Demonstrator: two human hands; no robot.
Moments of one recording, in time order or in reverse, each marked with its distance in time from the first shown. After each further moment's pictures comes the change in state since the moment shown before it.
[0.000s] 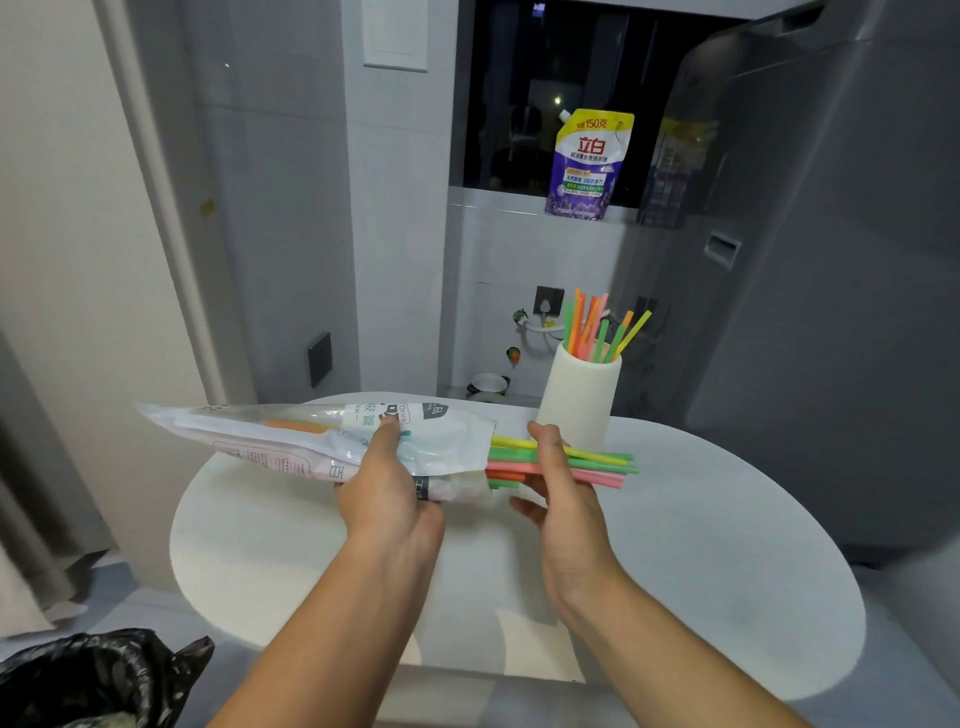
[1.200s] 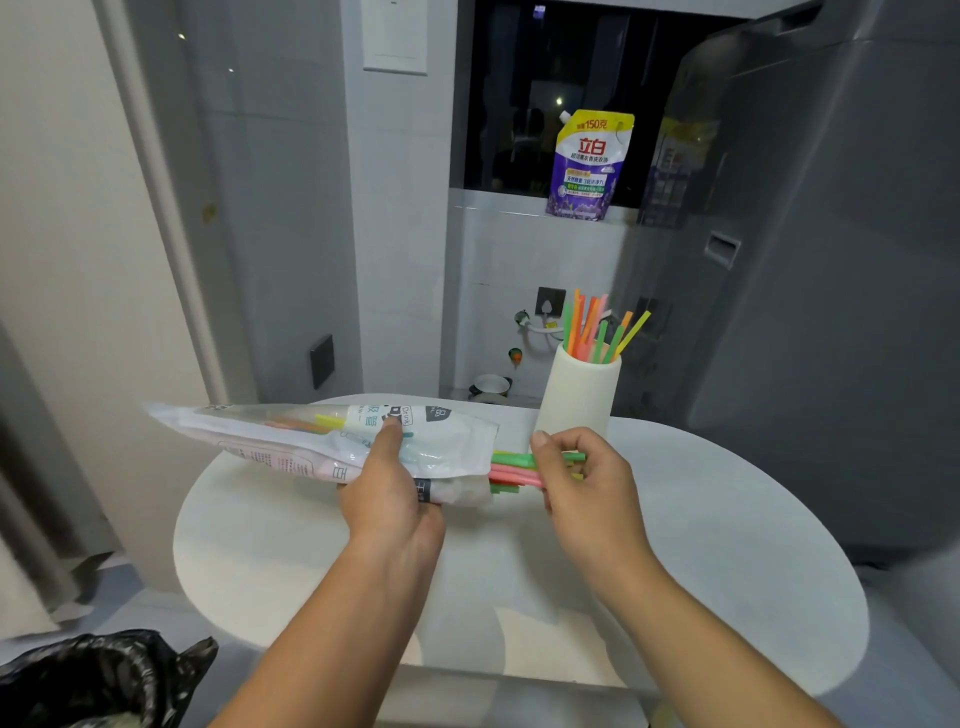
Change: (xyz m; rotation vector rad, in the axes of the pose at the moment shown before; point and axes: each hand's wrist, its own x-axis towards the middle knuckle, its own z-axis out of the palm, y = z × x) left_hand -0.008 -0.001 0.002 0.001 -0.013 0.024; right_hand 0.016 -0.011 -0.023 -0.457 0.053 -0.274
